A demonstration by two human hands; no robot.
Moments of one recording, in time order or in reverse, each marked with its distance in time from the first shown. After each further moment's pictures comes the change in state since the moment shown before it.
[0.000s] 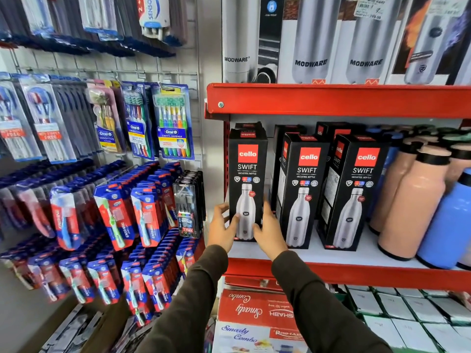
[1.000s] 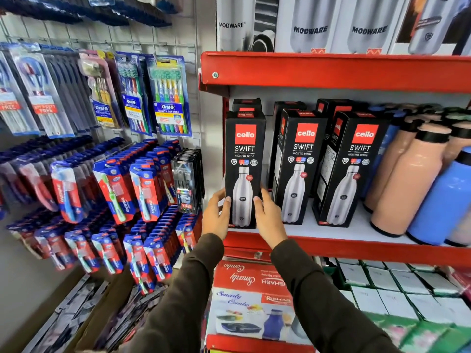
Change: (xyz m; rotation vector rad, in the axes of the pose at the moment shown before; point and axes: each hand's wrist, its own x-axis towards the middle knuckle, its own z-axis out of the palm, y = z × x) left_hand -0.034 -0.005 -0.001 0.046 0.071 -0.021; right_hand -0.036 -0.008 -0.012 0.144 0.023 0.083
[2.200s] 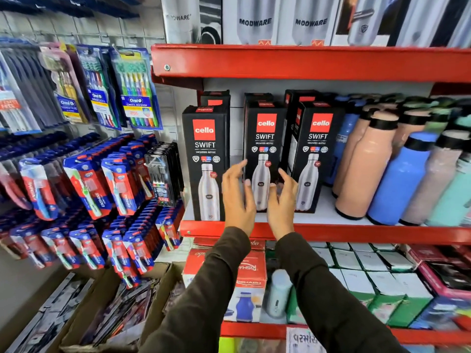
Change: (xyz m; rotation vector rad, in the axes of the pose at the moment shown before) left_hand -0.059 0.105 0.100 -0.026 0.151 0.482; right_hand -0.010 0.032 -0.090 0.084 0.381 -0.111
